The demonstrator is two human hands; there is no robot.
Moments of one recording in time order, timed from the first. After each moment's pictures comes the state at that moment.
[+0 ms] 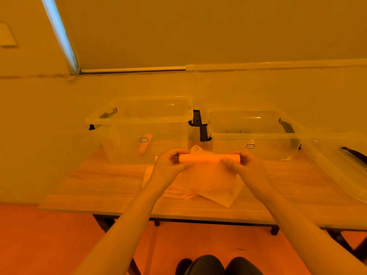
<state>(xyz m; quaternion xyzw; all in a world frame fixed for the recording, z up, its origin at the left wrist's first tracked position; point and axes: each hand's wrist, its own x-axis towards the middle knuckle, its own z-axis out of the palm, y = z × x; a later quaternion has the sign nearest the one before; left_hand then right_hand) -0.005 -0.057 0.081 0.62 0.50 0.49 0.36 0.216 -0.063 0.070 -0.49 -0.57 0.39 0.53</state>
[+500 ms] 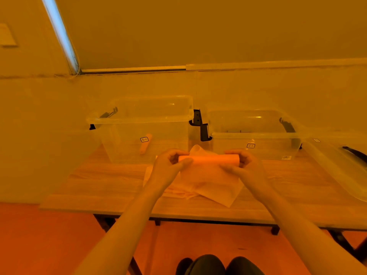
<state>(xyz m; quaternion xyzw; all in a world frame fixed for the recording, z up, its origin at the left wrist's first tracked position) -0.007 -0.055 0.078 0.61 0.51 0.50 0.35 0.215 -0.064 0.068 -0.49 -0.57 0.40 0.53</state>
